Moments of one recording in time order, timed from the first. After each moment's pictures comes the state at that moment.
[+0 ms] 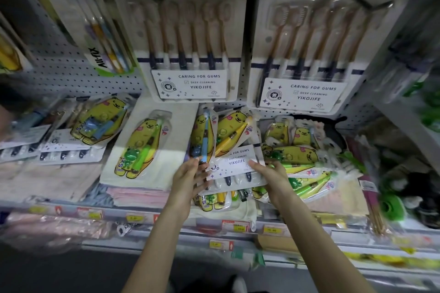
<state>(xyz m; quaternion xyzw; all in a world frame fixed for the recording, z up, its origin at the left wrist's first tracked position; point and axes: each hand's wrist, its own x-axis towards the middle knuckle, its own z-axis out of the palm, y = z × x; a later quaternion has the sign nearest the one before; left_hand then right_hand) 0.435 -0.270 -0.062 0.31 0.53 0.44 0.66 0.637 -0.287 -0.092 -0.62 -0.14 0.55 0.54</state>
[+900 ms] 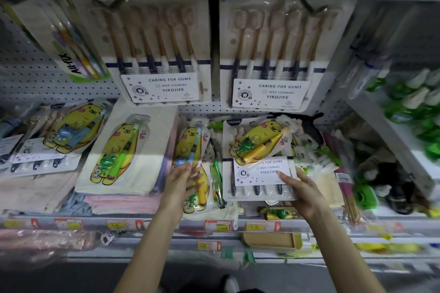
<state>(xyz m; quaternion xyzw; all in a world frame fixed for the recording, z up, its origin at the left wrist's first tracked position) 0.462 -0.268 -0.083 0.31 0.55 0.41 0.66 0.734 -0.357 -0.094 -0.57 -0.09 0.57 0.59</state>
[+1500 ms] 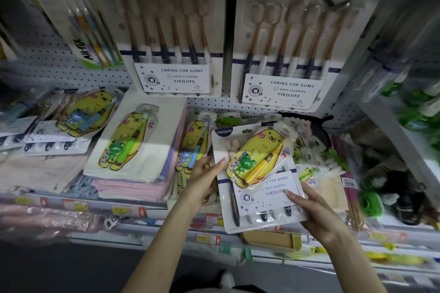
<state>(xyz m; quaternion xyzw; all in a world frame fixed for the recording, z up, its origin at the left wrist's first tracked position) 0.495 -0.283 -0.077 0.35 0.54 0.33 0.69 0.732 -0.397 -0.079 -0.54 -0.18 0.64 0.52</state>
